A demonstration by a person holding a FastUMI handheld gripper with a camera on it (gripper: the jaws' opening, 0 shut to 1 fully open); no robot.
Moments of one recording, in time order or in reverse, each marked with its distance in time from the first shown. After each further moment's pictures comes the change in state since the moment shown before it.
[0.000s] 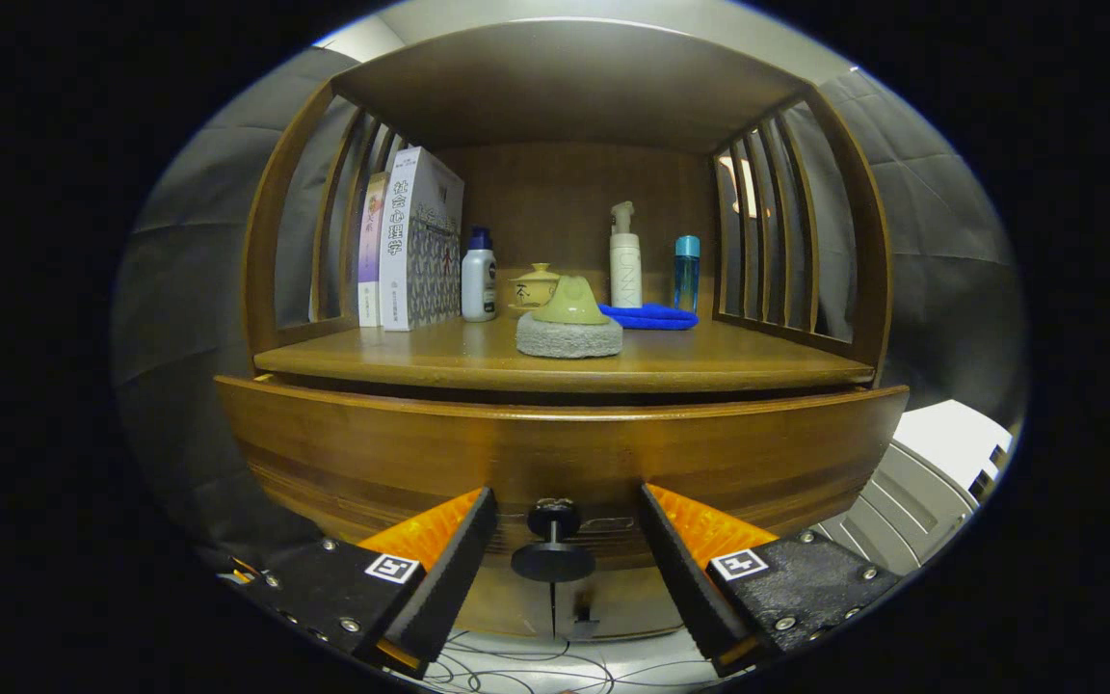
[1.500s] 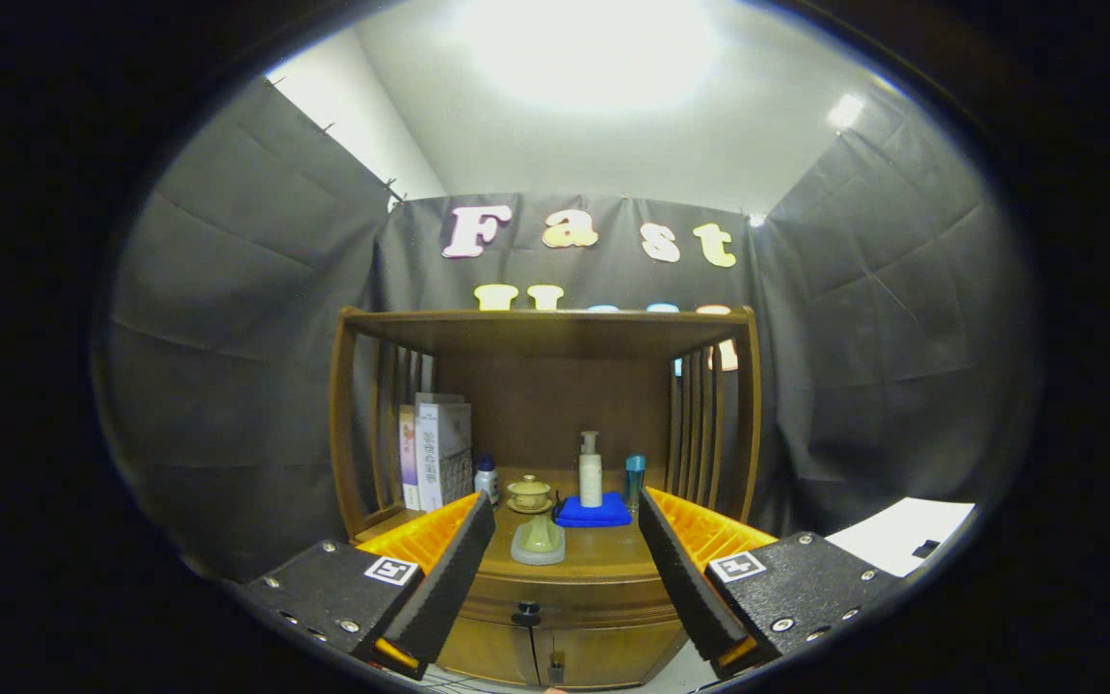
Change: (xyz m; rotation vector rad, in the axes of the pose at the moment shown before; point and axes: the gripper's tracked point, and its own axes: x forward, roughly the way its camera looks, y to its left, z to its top) arm -0.225 -0.037 0.230 -0.026 -0.401 0.034
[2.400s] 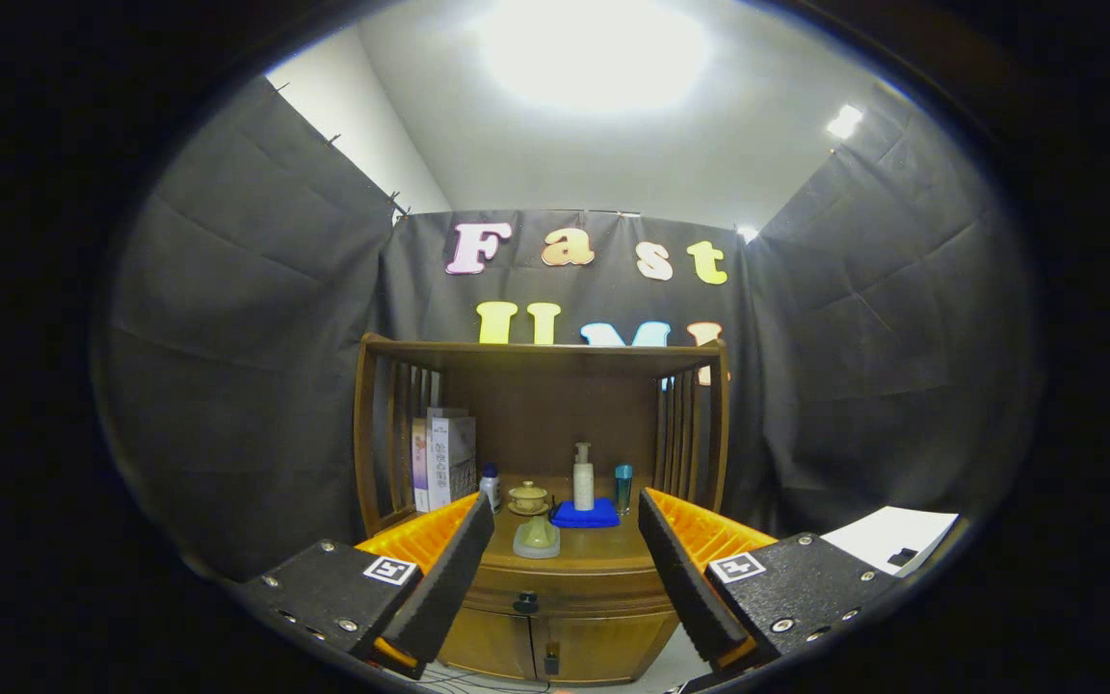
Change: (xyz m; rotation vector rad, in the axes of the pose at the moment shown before) arm -0.053 -0.018 0.033 0.010 -0.016 -0.048
